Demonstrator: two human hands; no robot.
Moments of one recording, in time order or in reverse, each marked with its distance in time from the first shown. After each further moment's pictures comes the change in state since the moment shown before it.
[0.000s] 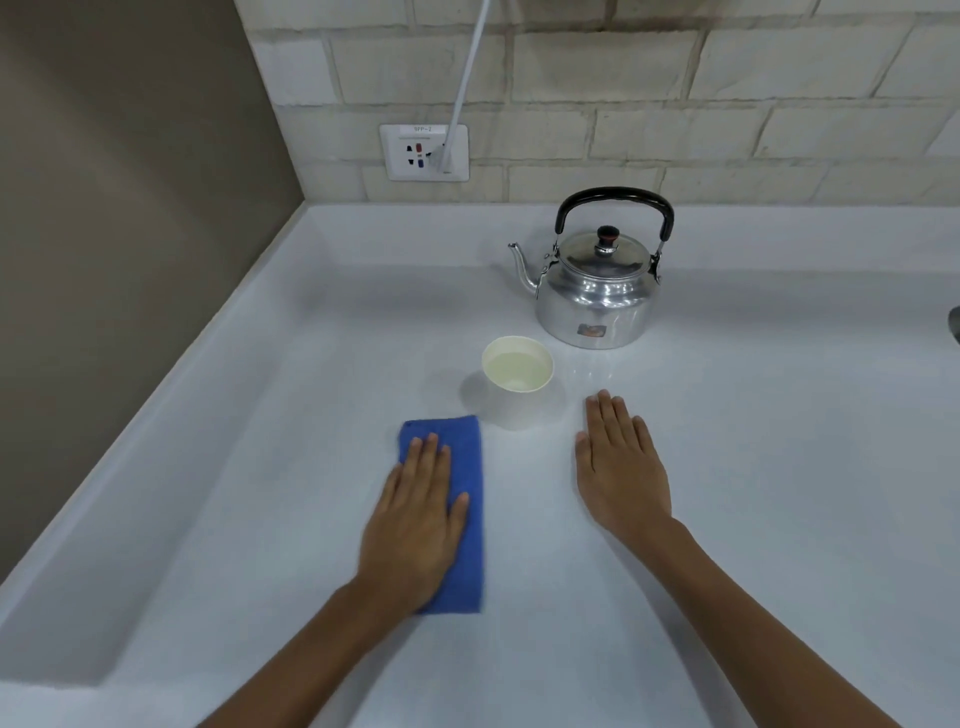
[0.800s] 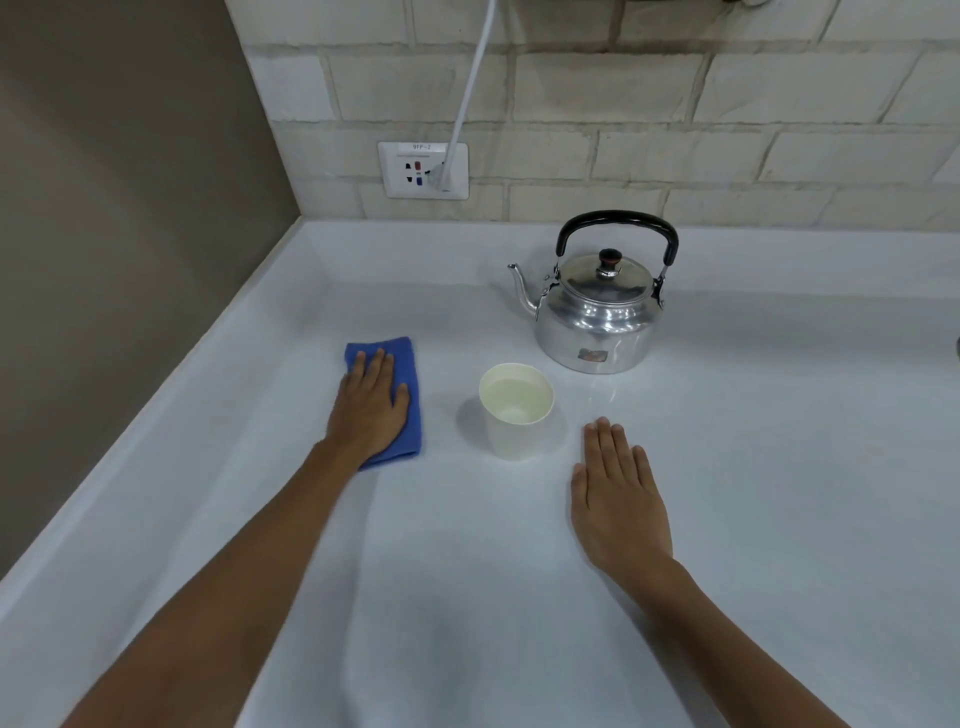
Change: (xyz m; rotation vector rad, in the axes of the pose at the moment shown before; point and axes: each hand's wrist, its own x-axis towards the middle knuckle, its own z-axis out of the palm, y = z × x) left_hand 0.156 -0.078 -0.021 -0.018 0.036 -0.157; right_hand 0.001 -0.003 0.004 -0.020 0.031 -0.004
